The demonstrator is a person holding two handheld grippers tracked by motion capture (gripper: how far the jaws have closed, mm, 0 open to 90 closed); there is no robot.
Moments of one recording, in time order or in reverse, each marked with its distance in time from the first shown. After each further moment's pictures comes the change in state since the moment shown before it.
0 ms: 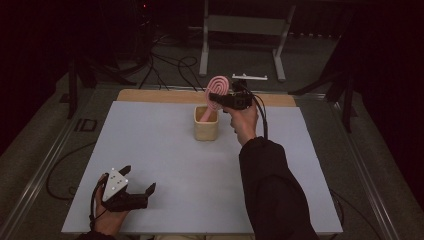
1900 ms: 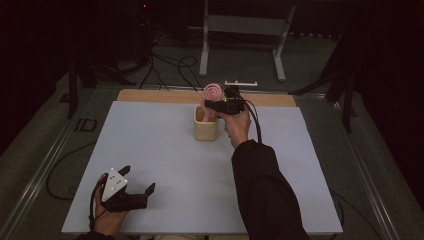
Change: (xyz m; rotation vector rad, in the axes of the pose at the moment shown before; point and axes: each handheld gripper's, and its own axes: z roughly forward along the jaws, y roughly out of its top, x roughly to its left) left arm 0.001 0.000 -0.001 0.000 0.001 0.001; right arm -0.004 -0.020 0.029 0.055 -0.036 0.029
